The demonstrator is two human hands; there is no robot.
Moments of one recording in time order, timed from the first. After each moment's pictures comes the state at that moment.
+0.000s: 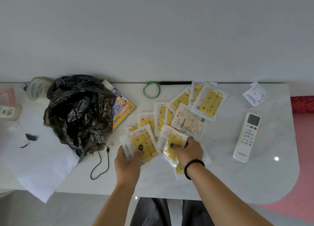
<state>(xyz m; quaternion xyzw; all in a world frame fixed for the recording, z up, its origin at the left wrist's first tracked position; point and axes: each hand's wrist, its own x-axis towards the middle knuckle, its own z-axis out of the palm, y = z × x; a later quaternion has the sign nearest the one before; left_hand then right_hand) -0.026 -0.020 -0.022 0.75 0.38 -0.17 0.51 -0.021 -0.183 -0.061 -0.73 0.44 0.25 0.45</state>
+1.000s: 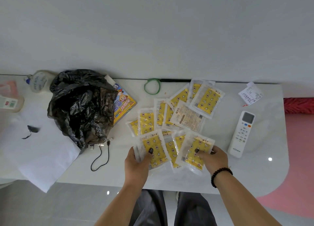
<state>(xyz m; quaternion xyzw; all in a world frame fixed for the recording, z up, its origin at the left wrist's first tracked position) -0.051 -0.035 -0.009 0.71 0.38 -0.25 0.55 -0.071 -0.247 -0.055 -0.66 0.53 0.21 0.50</state>
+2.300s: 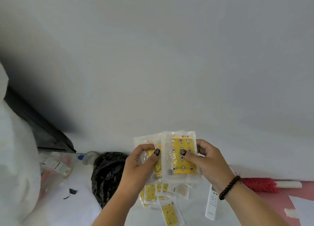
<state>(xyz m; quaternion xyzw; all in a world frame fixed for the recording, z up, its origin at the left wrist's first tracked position) -0.010 -0.038 0.372 0.68 0.08 -0.12 0.72 -0.022 -0.228 0.395 -0.72 0.17 0.06 0.67</state>
